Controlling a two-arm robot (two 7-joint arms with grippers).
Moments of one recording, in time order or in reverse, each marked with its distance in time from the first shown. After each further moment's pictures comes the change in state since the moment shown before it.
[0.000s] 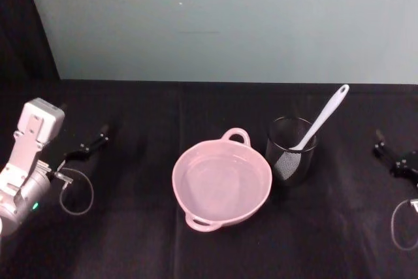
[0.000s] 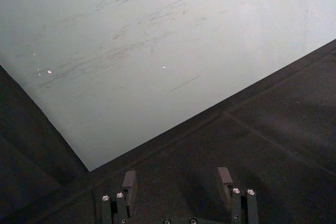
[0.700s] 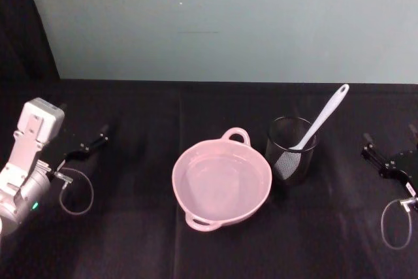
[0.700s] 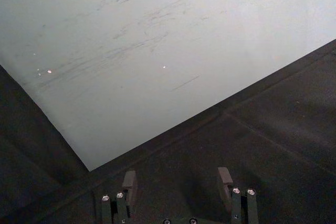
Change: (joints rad) left arm 0.000 0.000 0.000 0.000 0.000 0.000 0.000; right arm 0.054 -0.030 -0.009 0.097 0.000 -0.043 0.067
